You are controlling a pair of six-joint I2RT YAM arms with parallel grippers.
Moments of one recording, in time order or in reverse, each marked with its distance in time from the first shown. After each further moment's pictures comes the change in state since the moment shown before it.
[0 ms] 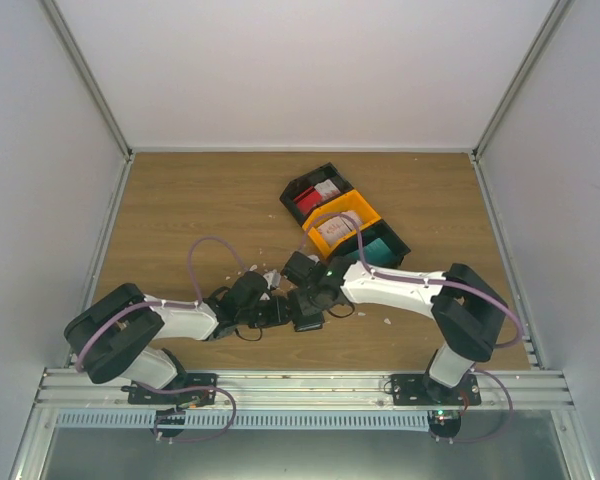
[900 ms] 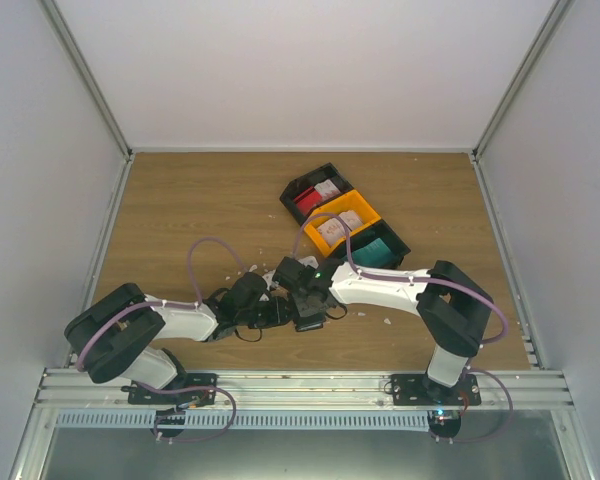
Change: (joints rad) left arm 0.000 0.005 -0.013 0.028 0.000 -0.004; right arm 0.037 0.080 0.057 -0.069 0.116 0.034
